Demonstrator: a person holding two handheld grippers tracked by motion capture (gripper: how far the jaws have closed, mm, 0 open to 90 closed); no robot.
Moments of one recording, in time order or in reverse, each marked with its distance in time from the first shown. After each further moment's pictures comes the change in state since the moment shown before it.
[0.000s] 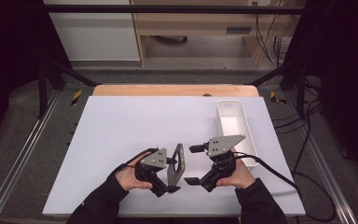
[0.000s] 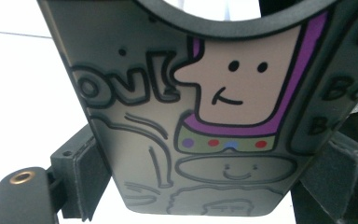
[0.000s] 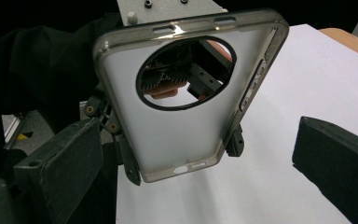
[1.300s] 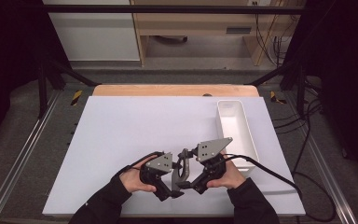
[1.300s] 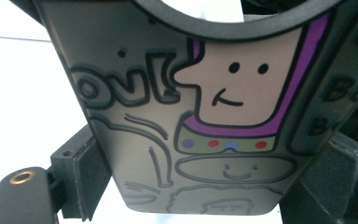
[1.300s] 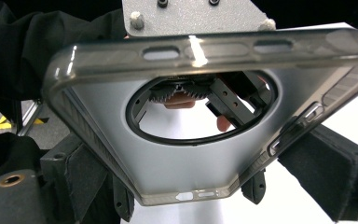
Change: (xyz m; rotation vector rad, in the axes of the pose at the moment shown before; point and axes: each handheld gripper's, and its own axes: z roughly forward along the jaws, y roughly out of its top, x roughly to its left) left arm -0.005 0.002 0.014 0.017 -0.065 0.025; right arm 0.002 -0.004 0.025 0.018 0.085 -0.053
